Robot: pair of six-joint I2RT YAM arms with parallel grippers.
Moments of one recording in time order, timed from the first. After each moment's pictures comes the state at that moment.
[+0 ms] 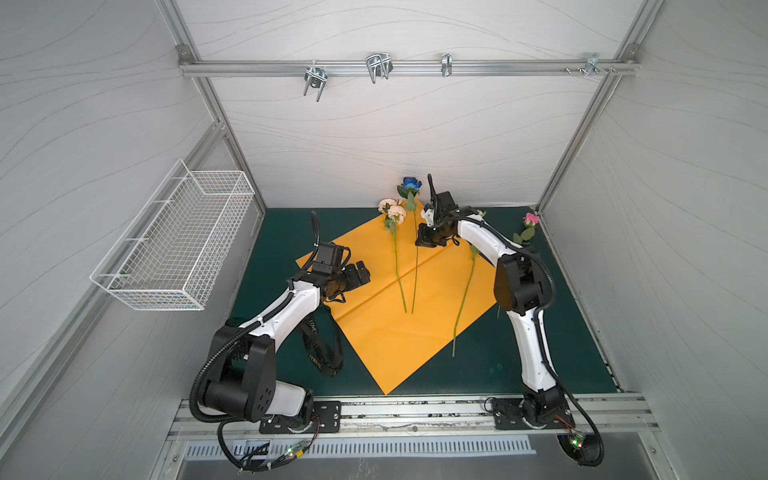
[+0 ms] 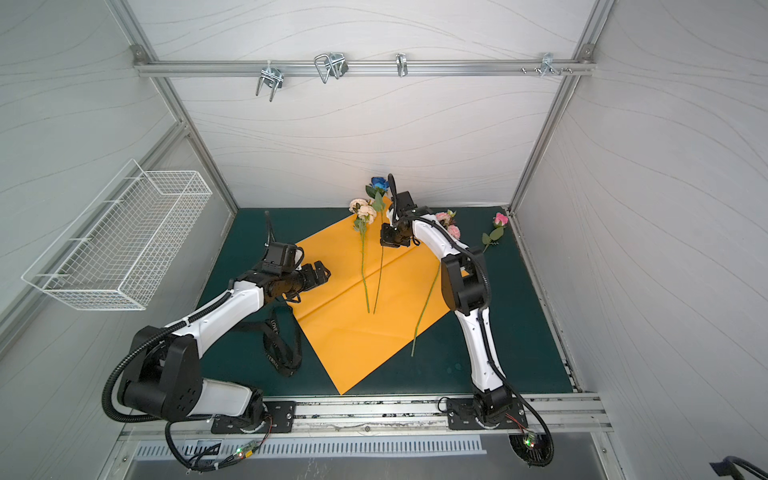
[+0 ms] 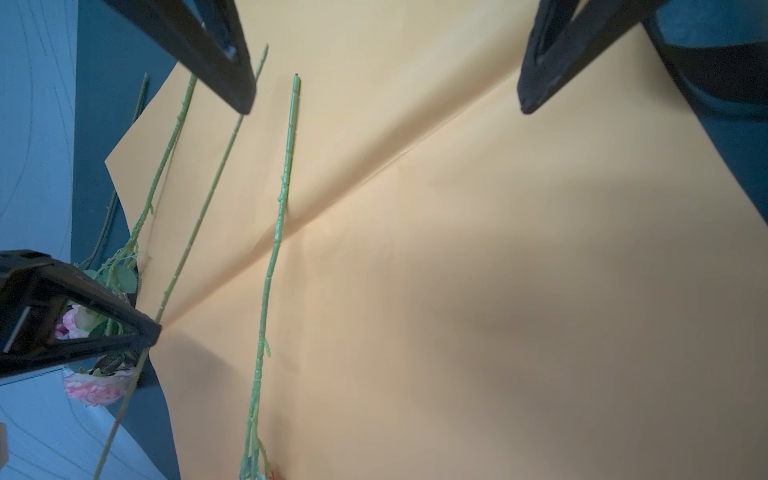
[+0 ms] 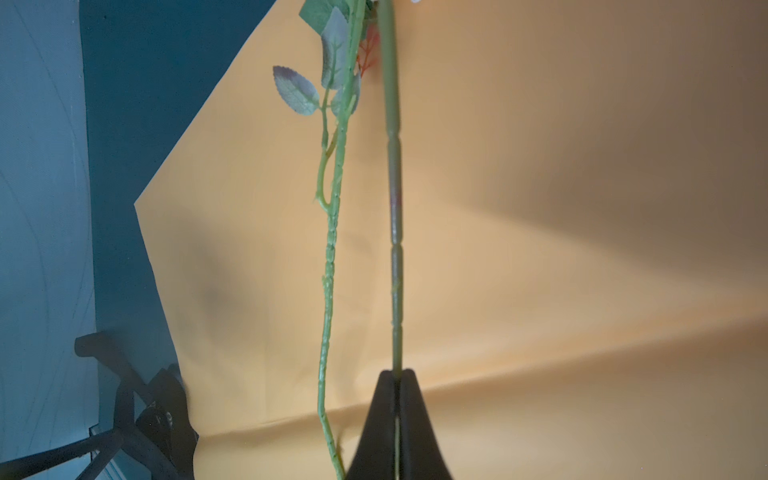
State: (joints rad) left arm -0.24 1.41 0.88 -0.39 0.18 -0.64; right arm 0.45 2.37 2.13 -0.78 -0.41 0.37
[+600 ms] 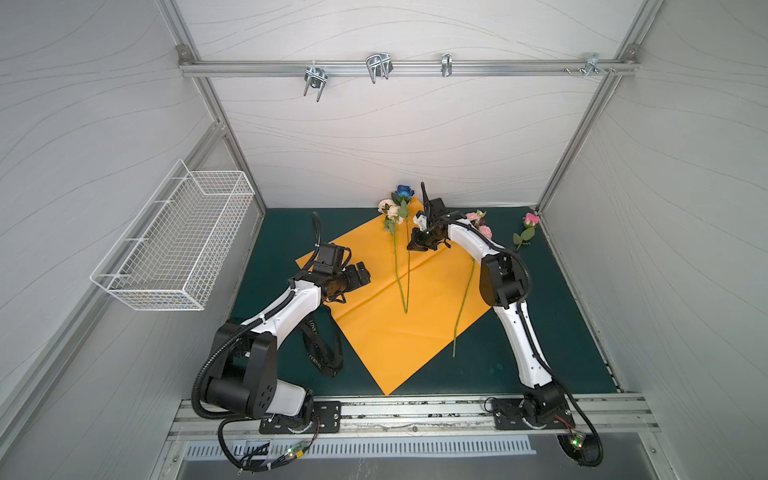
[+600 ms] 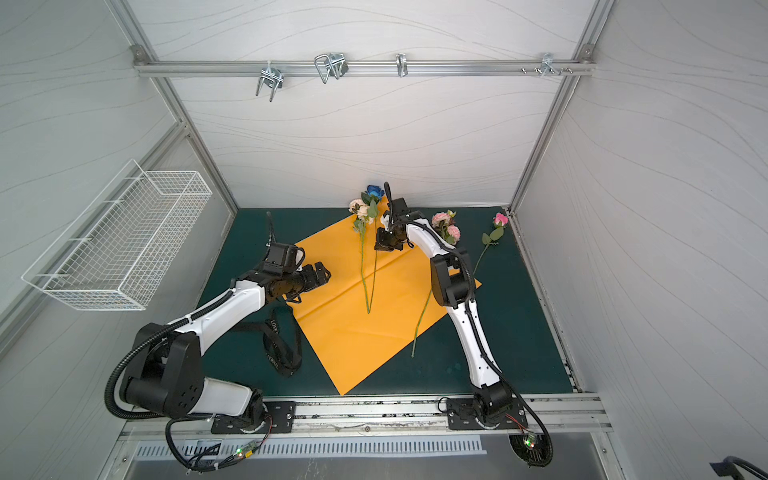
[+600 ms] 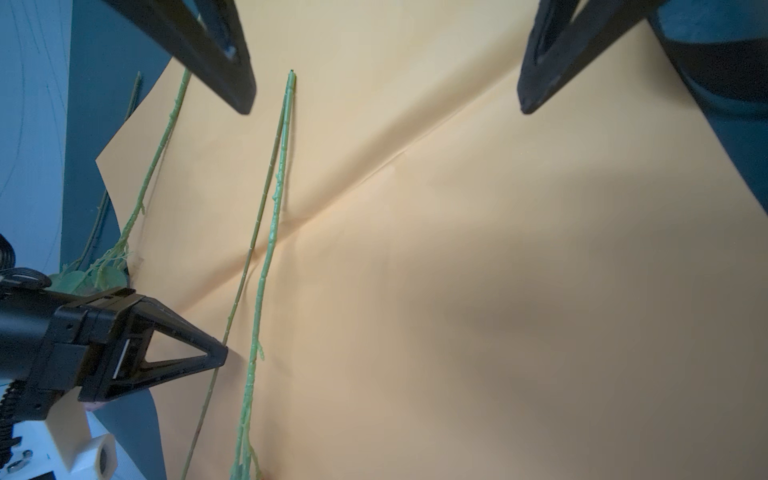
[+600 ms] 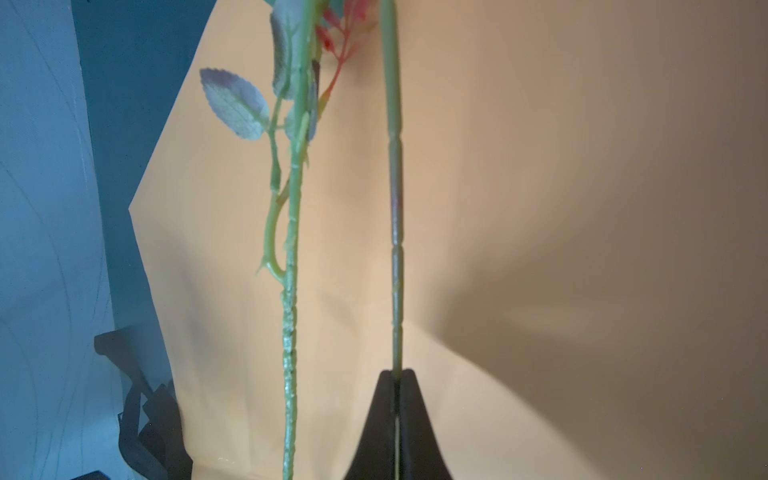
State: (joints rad) left arm -0.24 1.43 0.88 -0.39 0.18 -0.63; right arm 0.45 2.58 2.32 -0.80 -0.52 0.38
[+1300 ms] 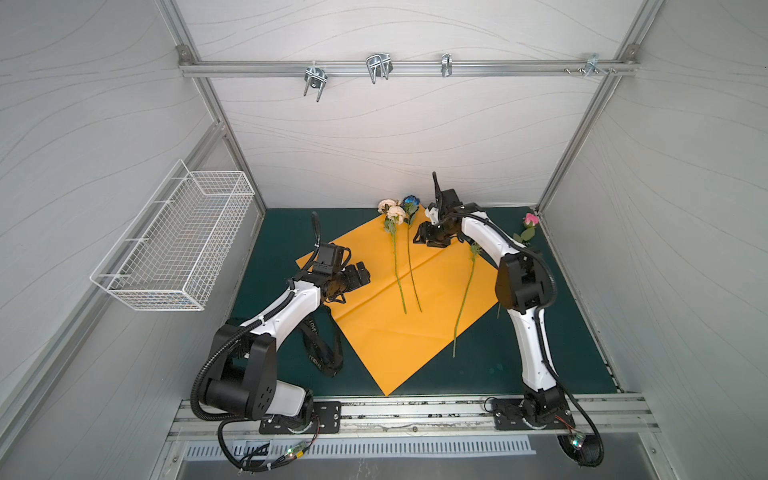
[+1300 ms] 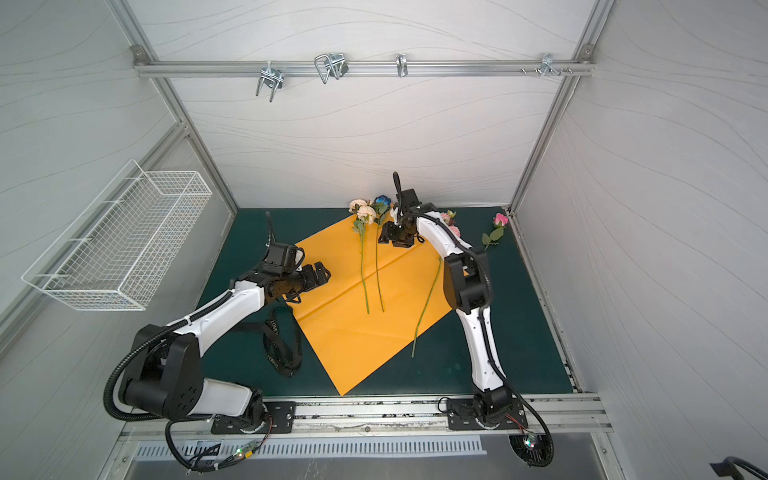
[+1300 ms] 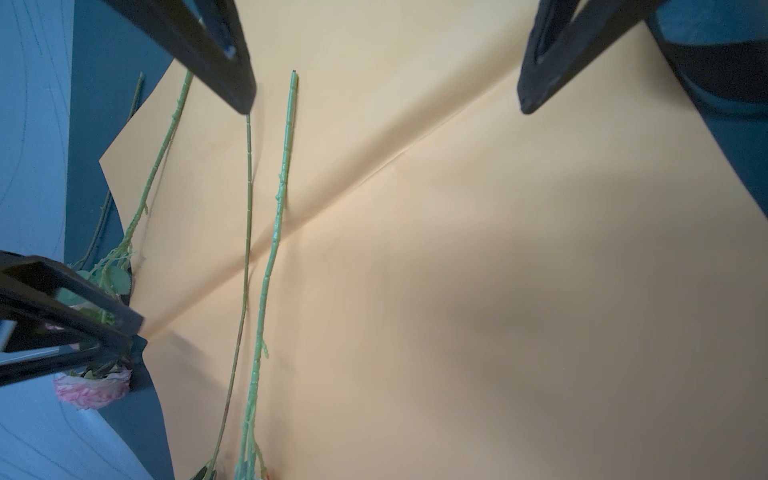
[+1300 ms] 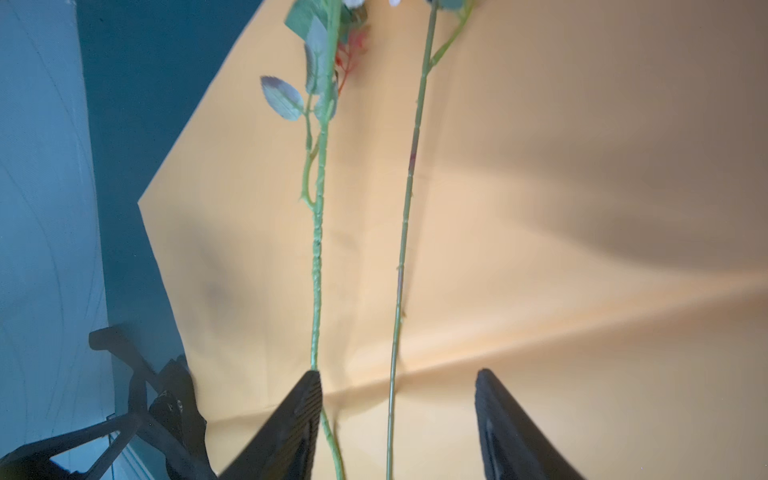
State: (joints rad) left arm -0.24 1.41 0.88 -0.39 0.18 -0.63; right arm 0.41 2.28 2.09 -0.87 -0.39 0.35
